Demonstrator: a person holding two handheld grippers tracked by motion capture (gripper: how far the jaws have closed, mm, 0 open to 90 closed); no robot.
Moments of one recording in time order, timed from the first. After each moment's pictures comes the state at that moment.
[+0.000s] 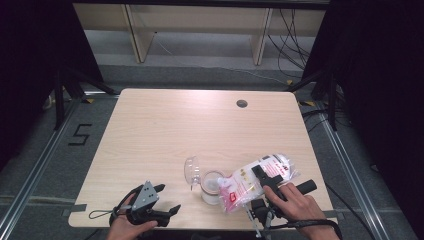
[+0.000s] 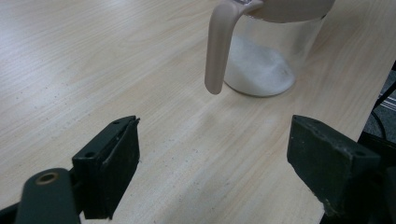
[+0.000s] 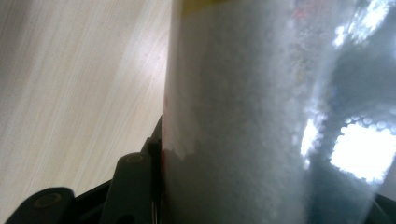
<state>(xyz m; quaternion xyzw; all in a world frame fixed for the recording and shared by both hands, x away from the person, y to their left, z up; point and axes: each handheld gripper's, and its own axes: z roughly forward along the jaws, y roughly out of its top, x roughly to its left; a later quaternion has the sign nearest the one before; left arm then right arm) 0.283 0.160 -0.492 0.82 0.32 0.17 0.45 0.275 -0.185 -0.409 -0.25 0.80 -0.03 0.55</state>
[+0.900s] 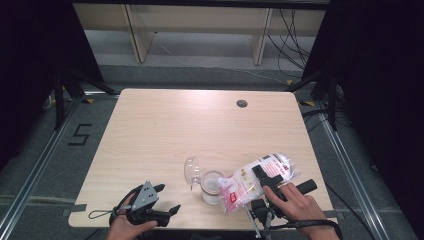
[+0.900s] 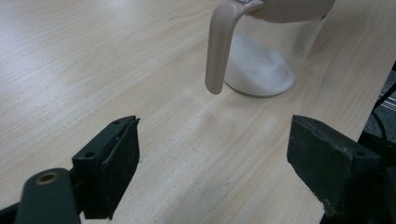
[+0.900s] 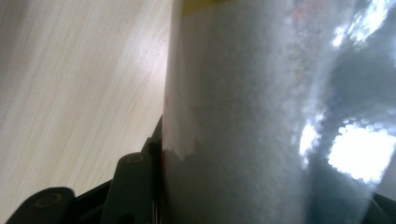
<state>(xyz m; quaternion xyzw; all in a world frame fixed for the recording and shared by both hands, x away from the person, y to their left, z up) 0.283 0.160 -0.492 0.82 0.31 0.17 0.46 0.274 -0.185 -0.411 -0.24 0.80 -0.04 0.55</state>
